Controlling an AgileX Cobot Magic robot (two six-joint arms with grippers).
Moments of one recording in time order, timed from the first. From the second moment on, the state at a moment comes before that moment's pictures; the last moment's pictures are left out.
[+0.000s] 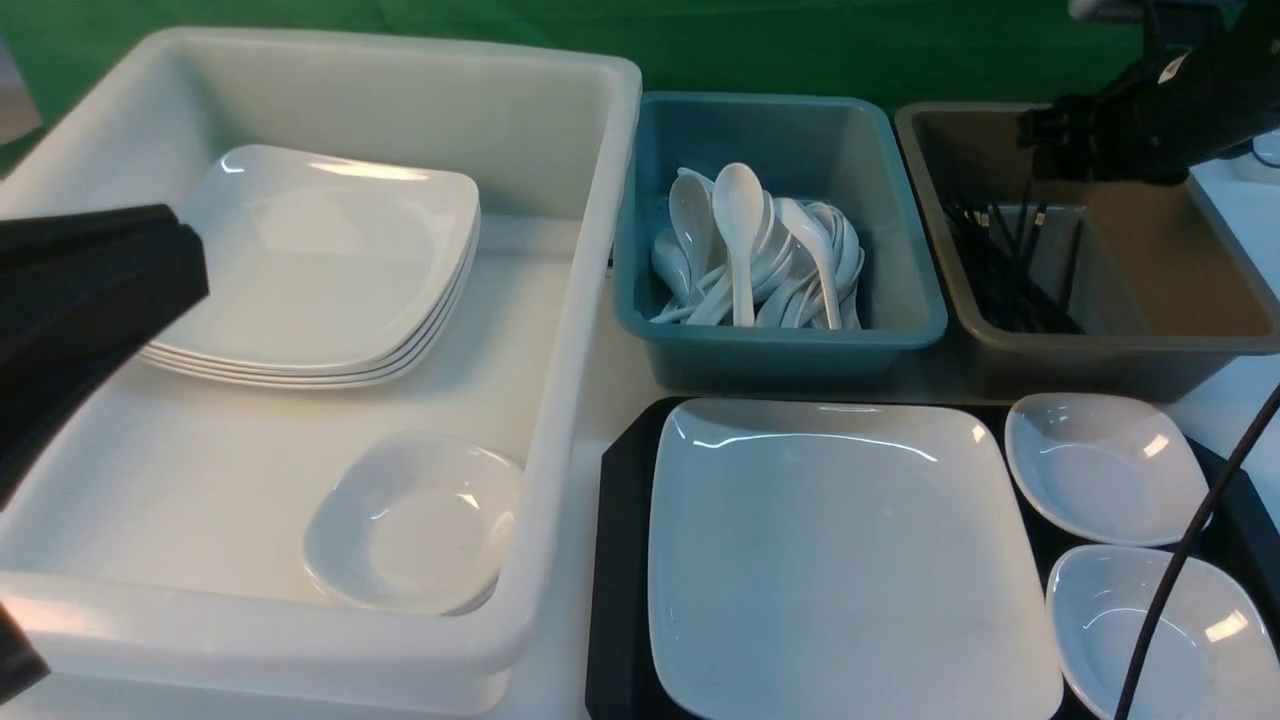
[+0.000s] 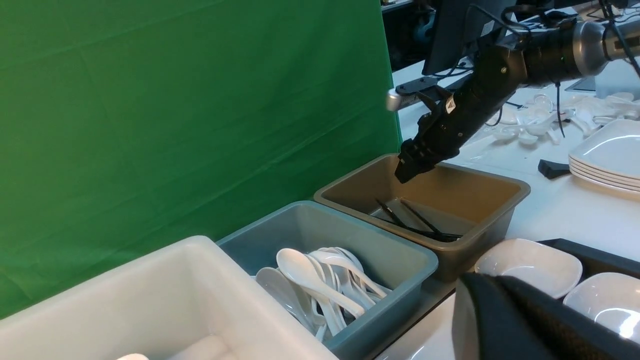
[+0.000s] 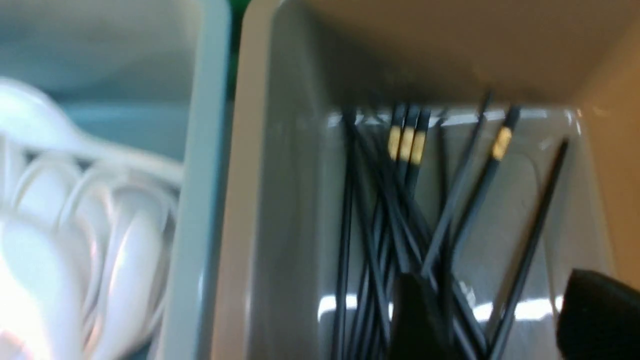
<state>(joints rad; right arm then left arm) 0.03 2.02 -1.76 0.10 0.52 -0.02 -0.45 0.52 -0.73 -0.62 0.39 0.79</state>
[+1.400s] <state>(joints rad) 0.52 1.45 -0.72 -0.28 0.73 0.01 -0.45 0.52 -0.73 -0.62 0.70 0.79</state>
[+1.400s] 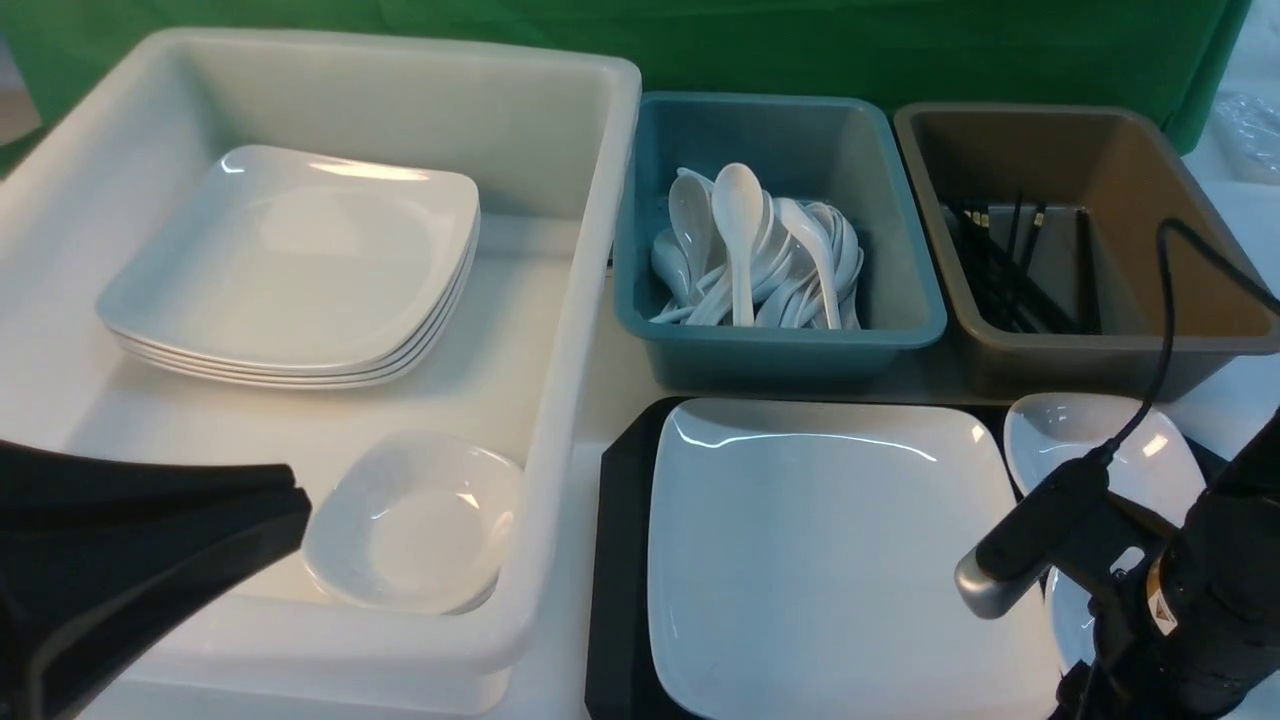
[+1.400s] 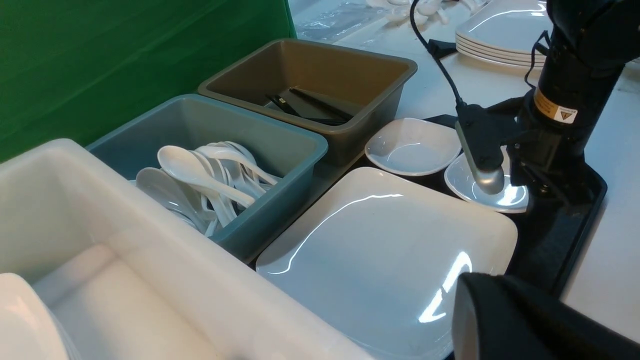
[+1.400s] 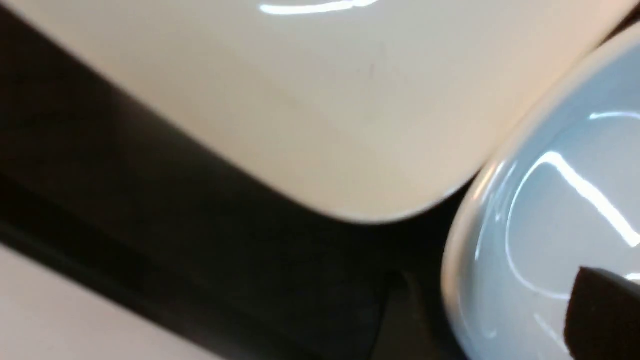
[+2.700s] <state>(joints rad) 0.97 1.44 -1.65 -0.24 1.06 0.02 -0.45 0.49 -0.91 -0.18 0.76 0.35</state>
